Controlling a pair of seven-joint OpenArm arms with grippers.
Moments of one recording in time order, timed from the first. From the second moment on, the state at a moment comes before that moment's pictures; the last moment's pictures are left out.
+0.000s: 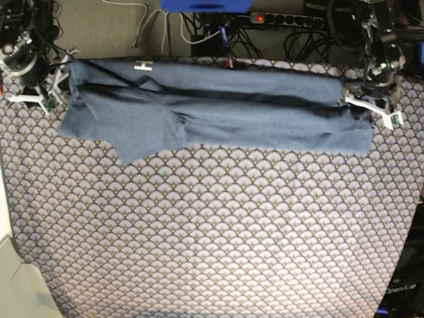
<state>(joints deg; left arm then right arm) 18.6 -12.4 -23.1 90.5 -19.2 -0.6 32.7 -32.3 22.4 24.1 109.4 -1.4 40.1 -31.2</state>
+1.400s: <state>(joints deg) 19.8 -12.3 -23.1 90.8 -19.3 -0.6 32.3 6.4 14.2 3.6 79.5 -1.4 40.1 -43.4</state>
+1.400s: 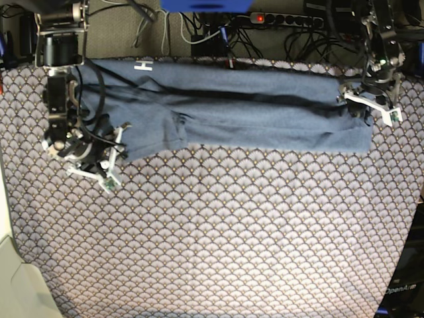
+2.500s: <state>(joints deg) 19.7 -12.2 -23.0 90.8 -19.3 -0.6 32.4 2.5 12.5 3.6 84.8 -2.1 40.0 -43.5</state>
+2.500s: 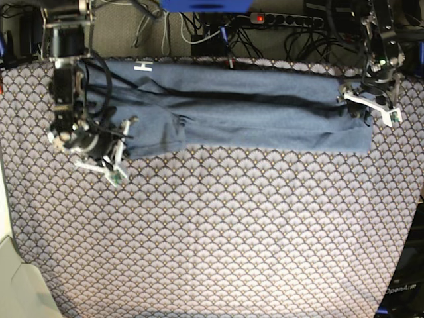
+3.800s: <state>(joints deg) 19.7 -12.8 -23.0 90.4 -19.3 -0.6 32.3 -22.8 12.4 13.2 111.0 -1.5 40.1 -46.9</state>
